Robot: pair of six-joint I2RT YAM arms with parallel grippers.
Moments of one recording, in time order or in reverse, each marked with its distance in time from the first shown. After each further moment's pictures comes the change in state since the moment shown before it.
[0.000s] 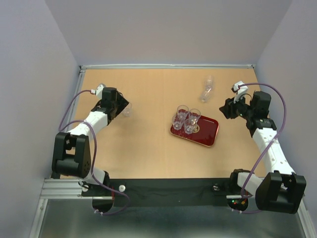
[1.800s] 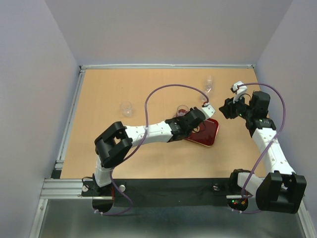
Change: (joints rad) left arm -0.943 0.438 0.505 0.008 -0.372 1.030; right arm 0.012 0.000 0.000 0.000 0.017 0.000
